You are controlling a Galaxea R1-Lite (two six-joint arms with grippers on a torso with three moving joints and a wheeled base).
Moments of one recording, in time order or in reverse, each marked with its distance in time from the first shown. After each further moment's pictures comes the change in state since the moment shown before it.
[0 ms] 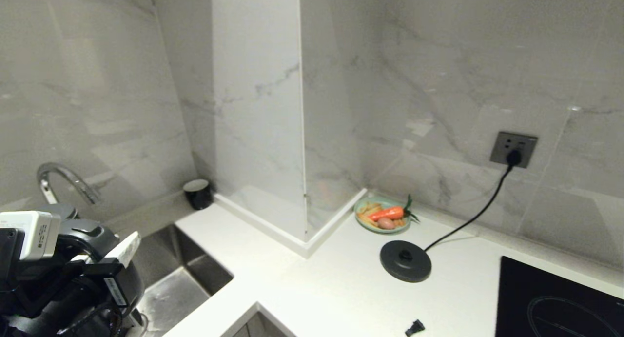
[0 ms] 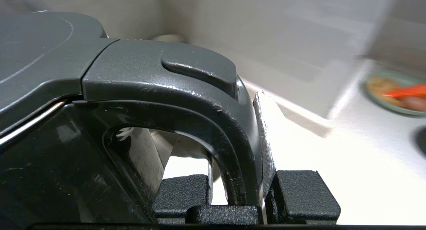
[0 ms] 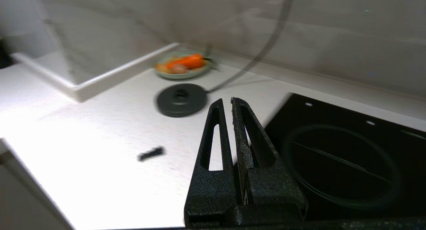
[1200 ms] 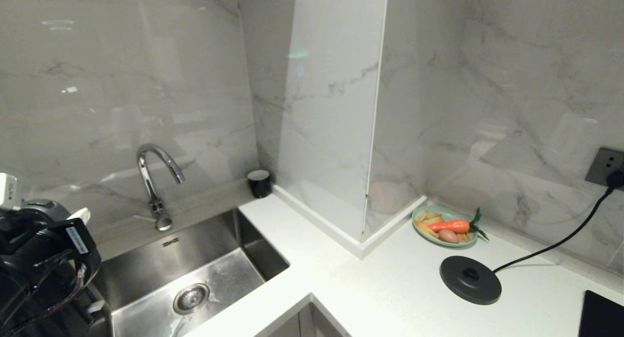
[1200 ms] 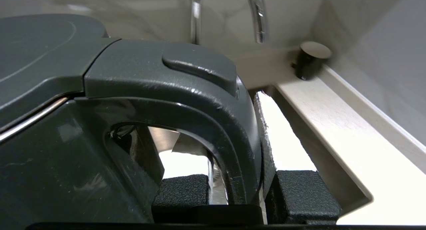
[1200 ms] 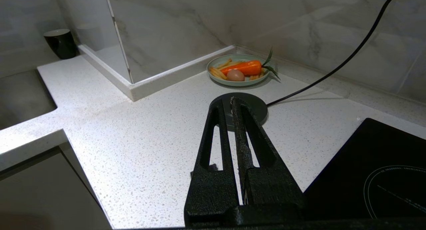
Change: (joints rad) left arm 0.584 0.183 -0.140 -0.010 -0.337 -0.012; right arm 0.000 0.000 0.000 0.000 0.000 0.001
